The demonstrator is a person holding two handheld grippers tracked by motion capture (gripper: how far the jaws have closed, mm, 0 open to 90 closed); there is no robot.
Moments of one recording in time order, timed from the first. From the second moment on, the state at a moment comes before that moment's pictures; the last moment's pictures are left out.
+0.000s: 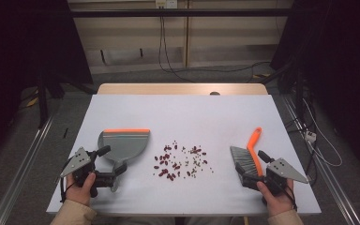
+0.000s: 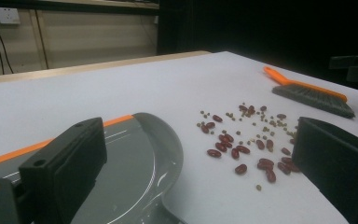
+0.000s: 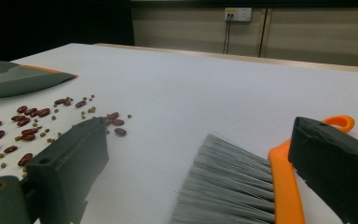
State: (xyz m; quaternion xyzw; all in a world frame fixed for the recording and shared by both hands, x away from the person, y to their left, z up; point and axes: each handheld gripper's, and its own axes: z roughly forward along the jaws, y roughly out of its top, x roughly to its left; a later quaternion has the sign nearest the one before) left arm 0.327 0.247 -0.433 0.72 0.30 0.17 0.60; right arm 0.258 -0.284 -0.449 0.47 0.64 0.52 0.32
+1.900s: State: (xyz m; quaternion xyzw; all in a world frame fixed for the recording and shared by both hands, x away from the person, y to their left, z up) left arm 0.326 0.243 -0.435 0.72 0.30 0.16 0.60; right arm 0.352 -0.315 -0.458 0.64 0.63 0.35 0.26
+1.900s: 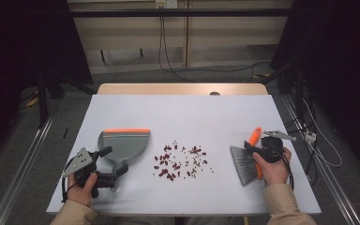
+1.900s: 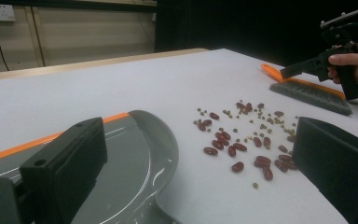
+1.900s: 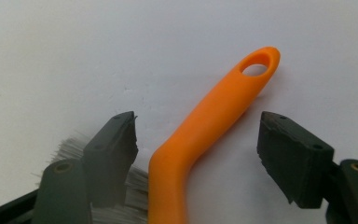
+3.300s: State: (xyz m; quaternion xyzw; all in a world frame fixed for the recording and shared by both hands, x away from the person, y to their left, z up) left arm 0.327 0.241 -0.434 0.72 0.30 0.16 0.60; right arm 0.364 -0.292 -0.454 0.59 0.72 0.30 0.22
